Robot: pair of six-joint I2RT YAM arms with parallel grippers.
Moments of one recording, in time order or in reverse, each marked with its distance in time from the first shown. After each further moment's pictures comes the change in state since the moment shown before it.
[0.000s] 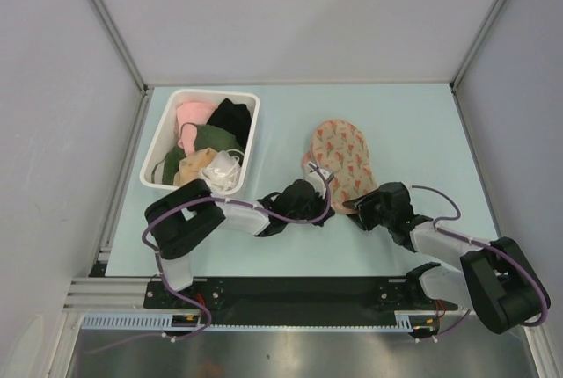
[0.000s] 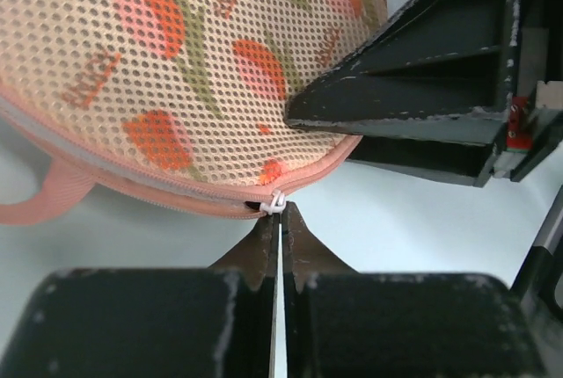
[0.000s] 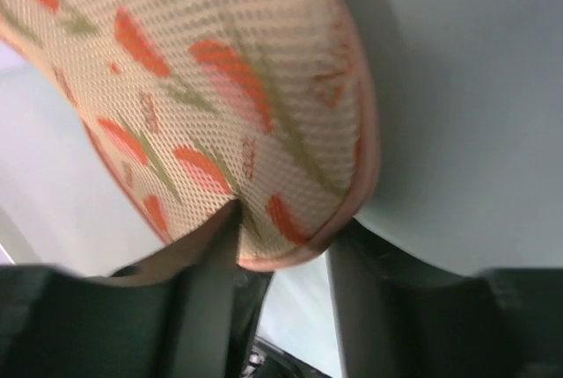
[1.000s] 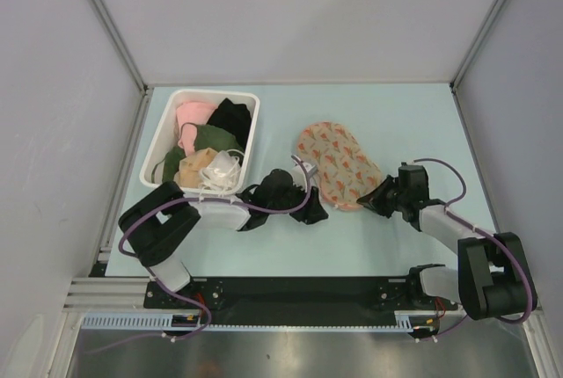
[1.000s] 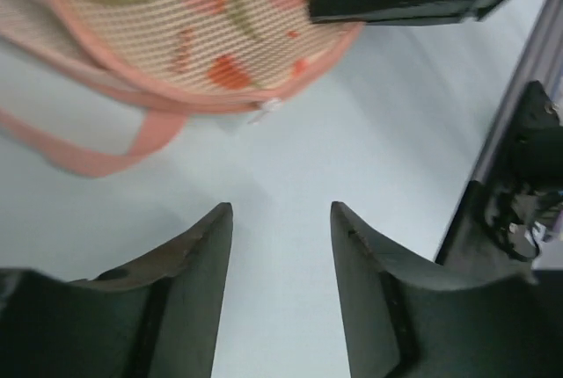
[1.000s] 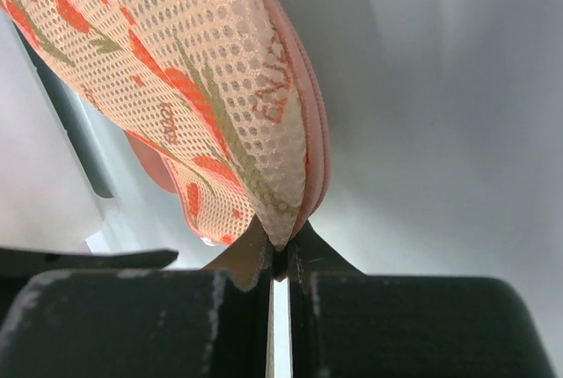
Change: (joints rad) left arm 0.151 -0.133 -0.105 -0.048 0.269 -0.015; right arm -0.257 0.080 0.146 -0.146 -0.230 -0.581
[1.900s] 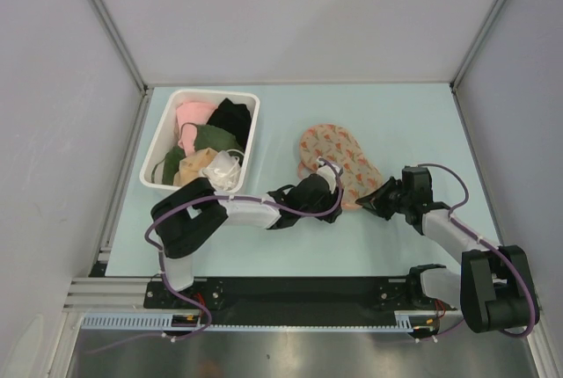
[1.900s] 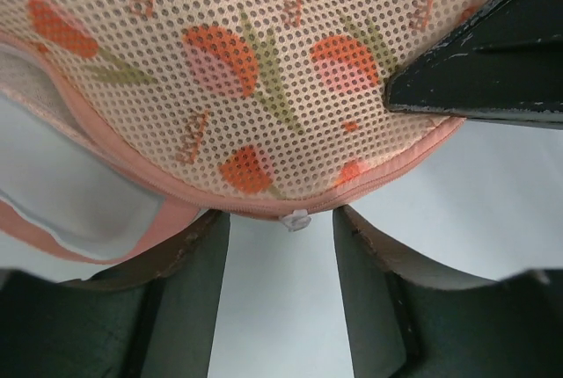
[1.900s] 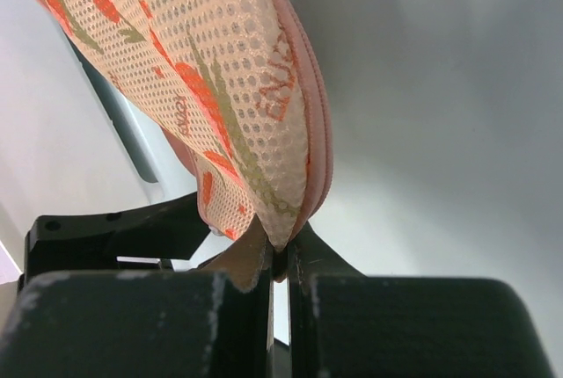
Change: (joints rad) left arm -0.179 0.166 0.265 -0.206 -0.395 0.027; right arm -0.016 -0.076 -0.005 -0.066 -0.071 0.113
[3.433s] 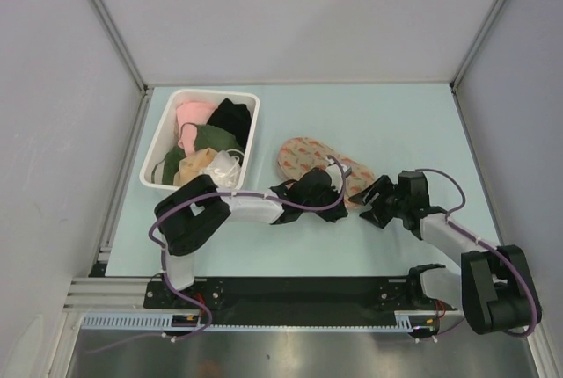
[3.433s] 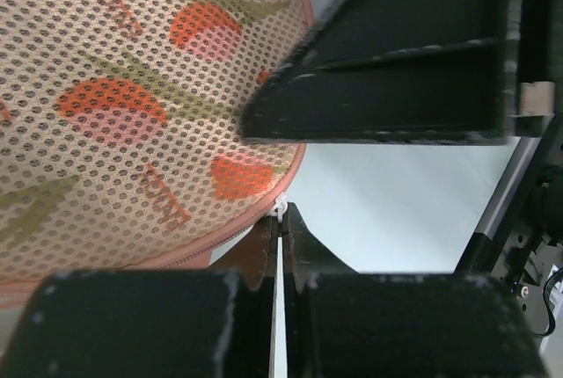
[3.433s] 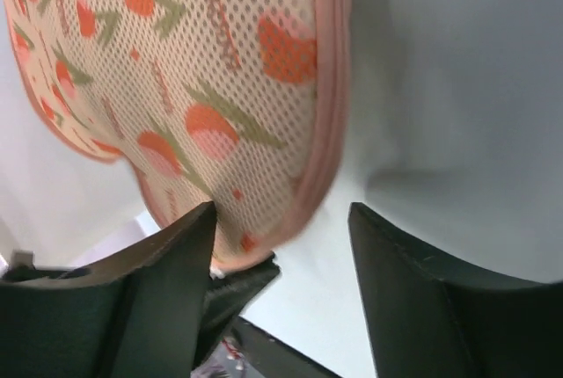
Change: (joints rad) left arm 0.021 0.032 0.063 0.006 0.264 -0.023; right arm 0.034 -0.015 -0.050 0.035 0.024 0.035
